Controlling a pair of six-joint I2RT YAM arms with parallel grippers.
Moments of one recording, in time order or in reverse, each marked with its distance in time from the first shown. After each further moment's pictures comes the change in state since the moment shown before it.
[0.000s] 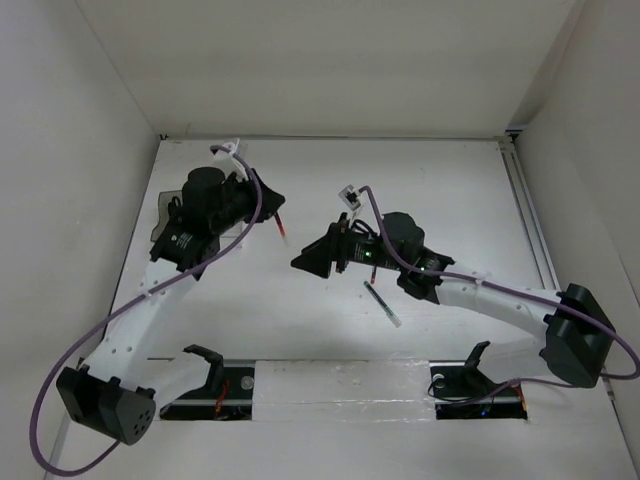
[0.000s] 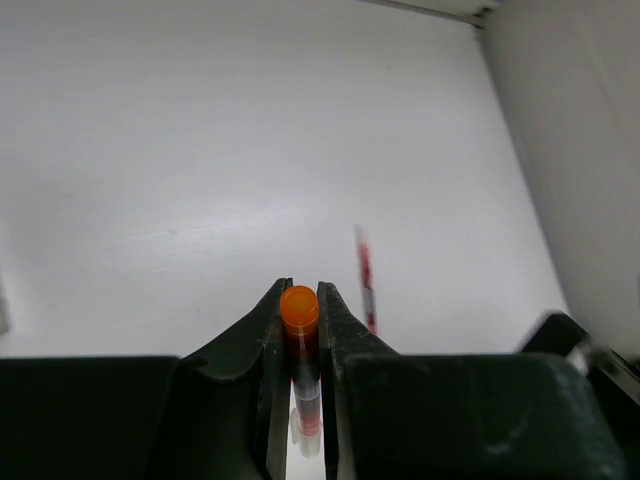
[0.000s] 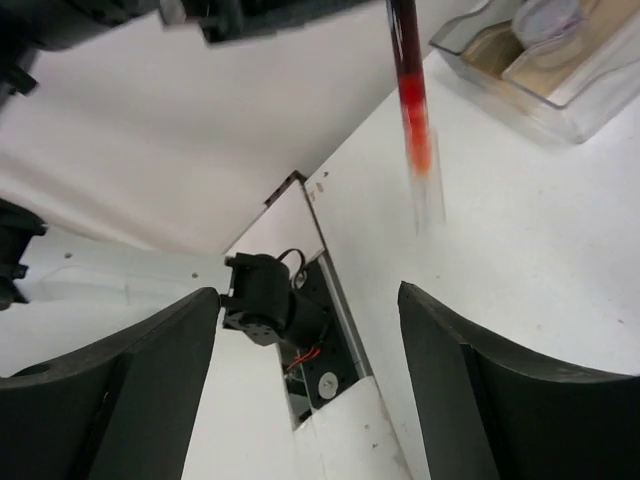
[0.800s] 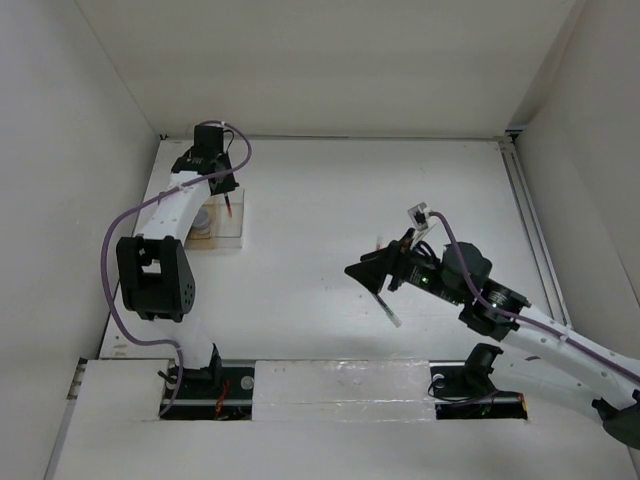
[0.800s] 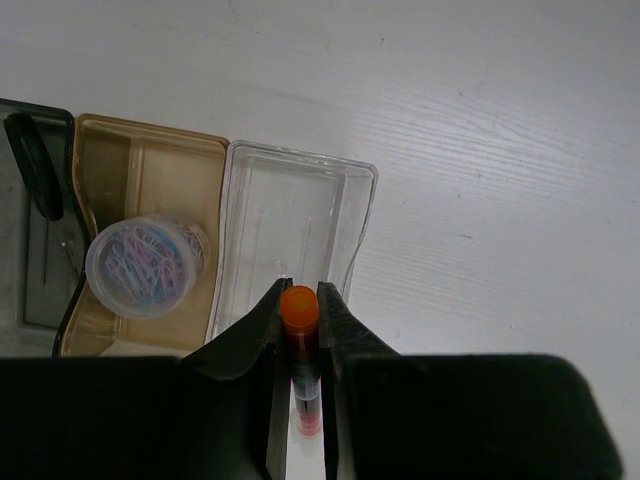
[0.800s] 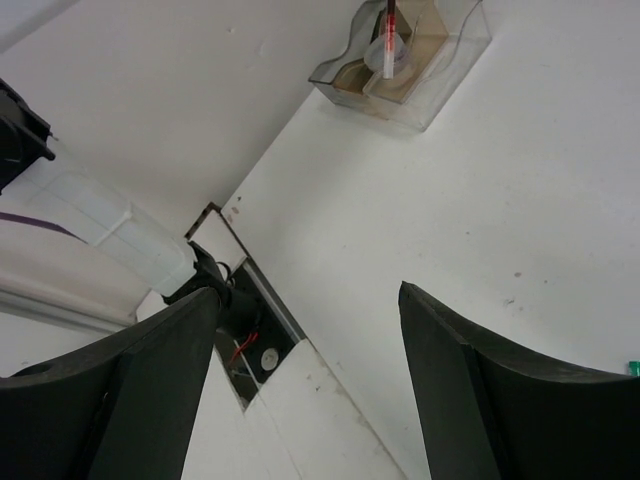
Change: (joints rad) left arm 0.289 0.711 0.428 -0.240 -0.388 0.253; right arm -0.002 -0.523 -0.178 -0.402 0.304 -0.081
